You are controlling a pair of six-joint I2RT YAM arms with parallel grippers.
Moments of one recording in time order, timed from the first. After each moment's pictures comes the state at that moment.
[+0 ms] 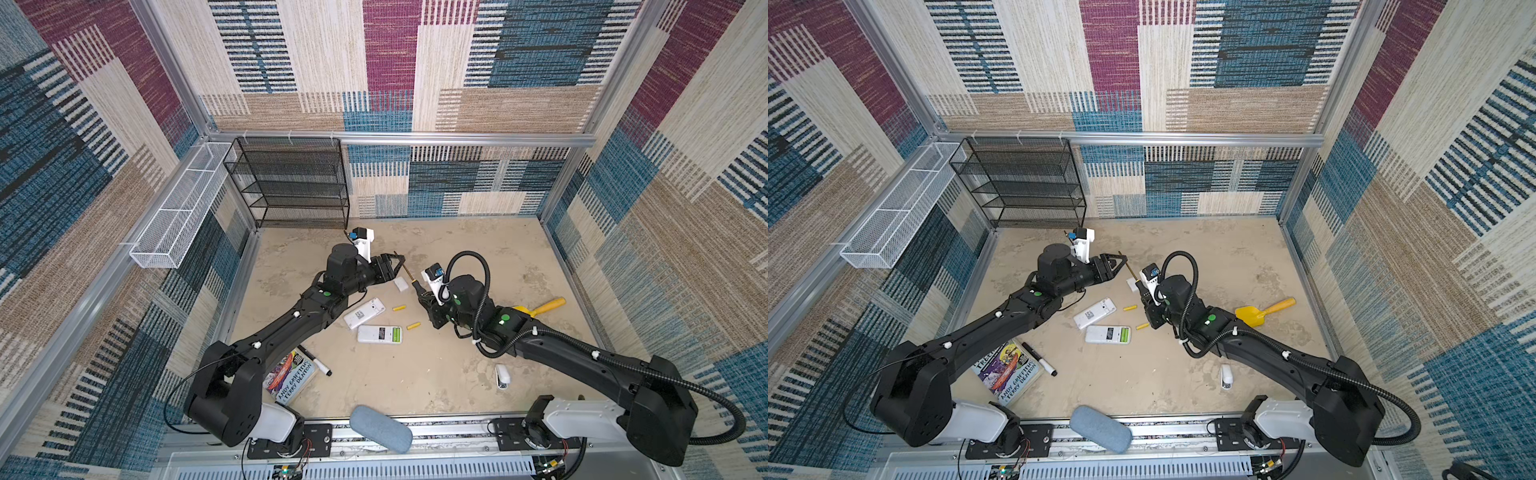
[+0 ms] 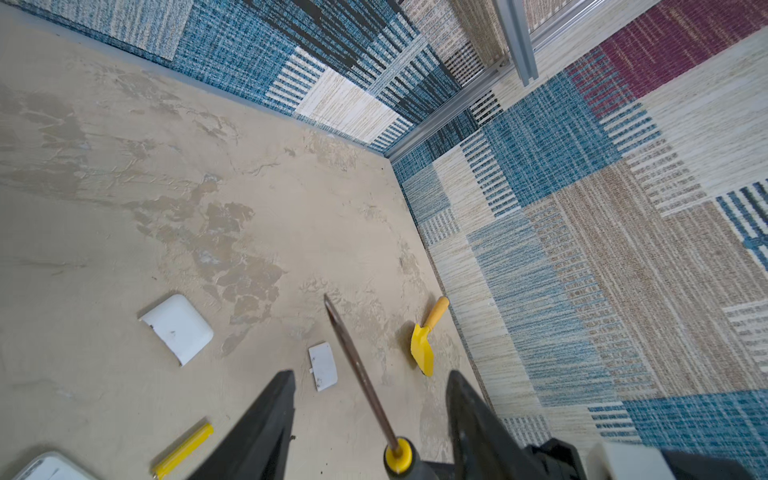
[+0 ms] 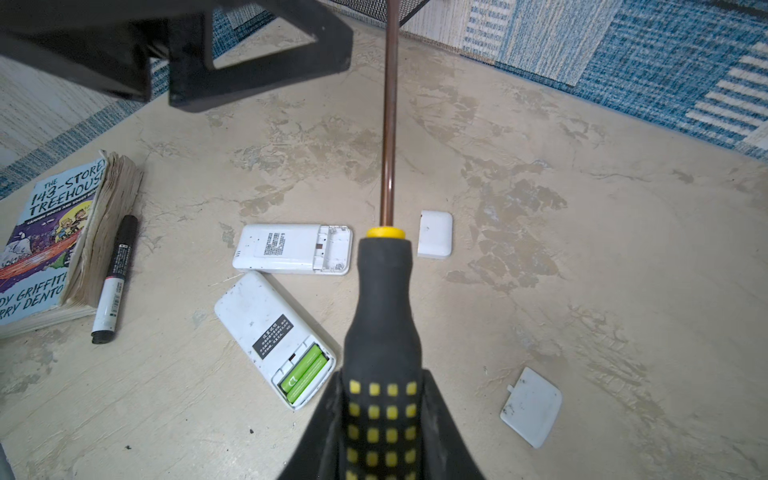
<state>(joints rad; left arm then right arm) -0.50 1.46 0.98 0.21 0.34 -0.76 0.77 1.25 0.84 -0.16 0.07 0.12</state>
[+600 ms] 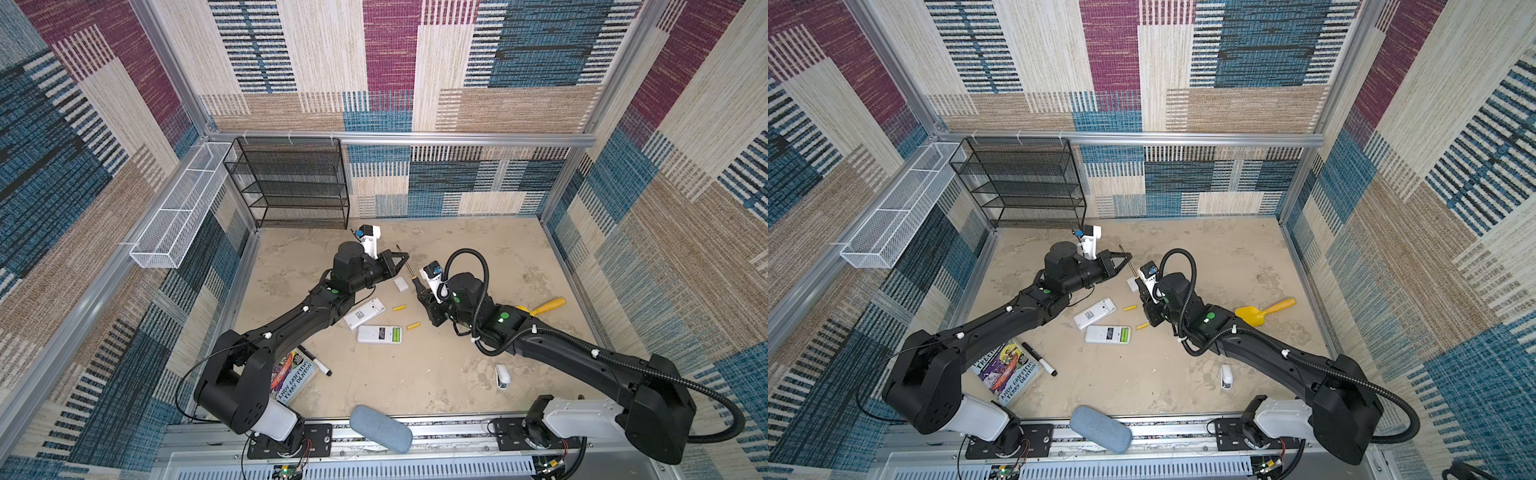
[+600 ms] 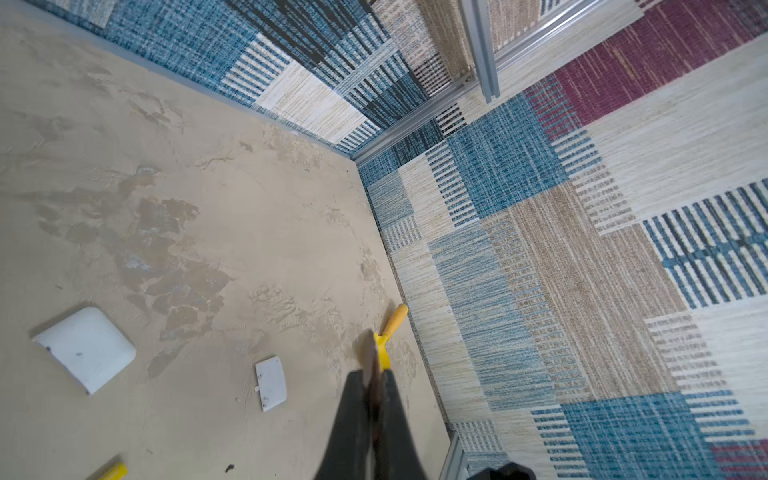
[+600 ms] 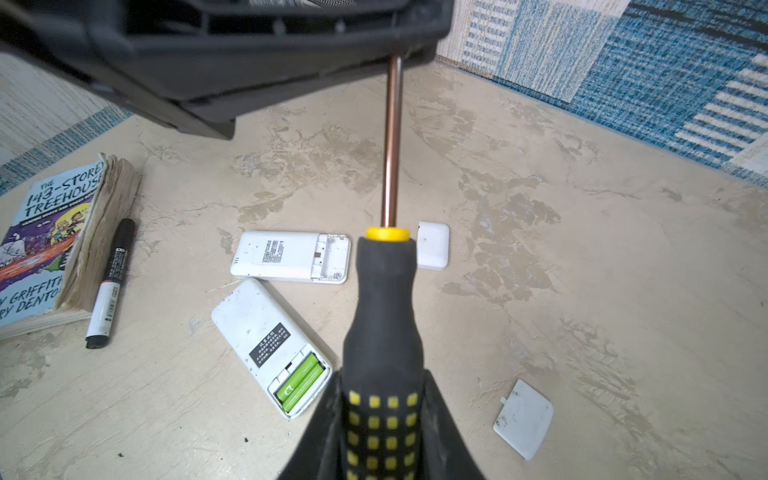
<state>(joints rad) -0.53 1.51 0.99 0.32 0.38 -0.86 0.78 1.26 0.86 -0.16 0.08 0.08</state>
